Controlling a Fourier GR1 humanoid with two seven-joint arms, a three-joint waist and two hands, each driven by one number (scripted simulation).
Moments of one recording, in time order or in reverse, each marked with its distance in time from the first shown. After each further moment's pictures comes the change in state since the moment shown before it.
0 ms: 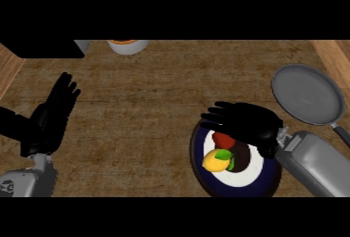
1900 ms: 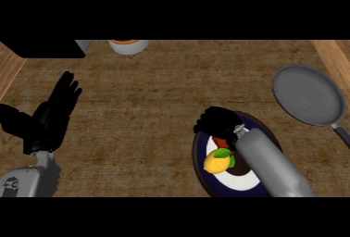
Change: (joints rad) left arm -0.021 -0.056 0.057 0.019 -0.056 -0.064 0.005; right arm -0.019 0.376 -0.139 0.531 0.431 -0.198 -0.163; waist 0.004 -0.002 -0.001
